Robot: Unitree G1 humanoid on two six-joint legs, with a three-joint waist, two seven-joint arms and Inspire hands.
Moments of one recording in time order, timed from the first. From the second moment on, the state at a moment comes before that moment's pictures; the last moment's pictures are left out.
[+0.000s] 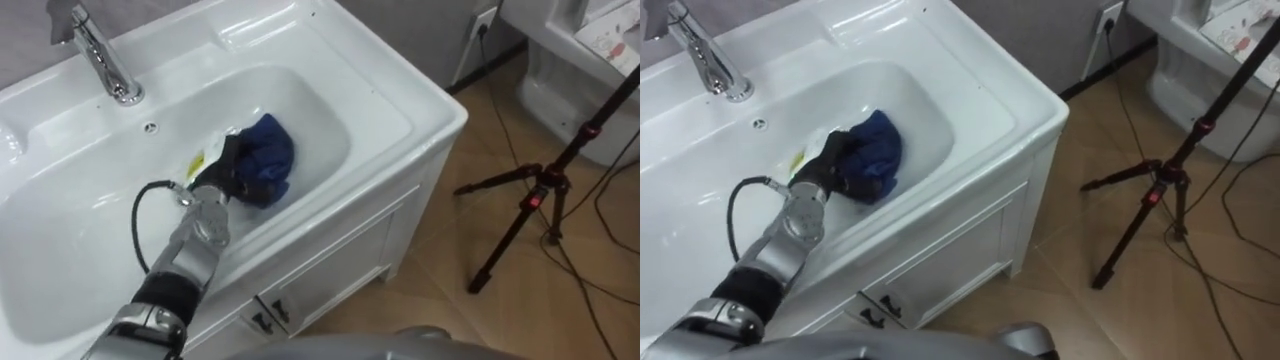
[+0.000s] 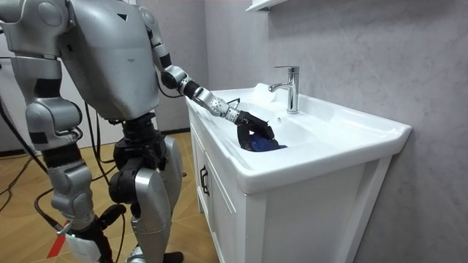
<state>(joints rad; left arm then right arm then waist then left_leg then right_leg) -0.10 0.19 -0.14 0.77 0.61 0.06 0.27 0.16 -0.22 0.04 1.30 -0.02 0.33 0.23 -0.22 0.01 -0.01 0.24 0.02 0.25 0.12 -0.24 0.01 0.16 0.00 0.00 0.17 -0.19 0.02</state>
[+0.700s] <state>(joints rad) 0.00 0.34 -0.07 0.98 1.34 0.37 0.44 0.15 -0.24 -0.07 1.31 -0.15 0.38 0.26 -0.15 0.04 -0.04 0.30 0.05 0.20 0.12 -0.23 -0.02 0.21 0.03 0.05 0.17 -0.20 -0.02</state>
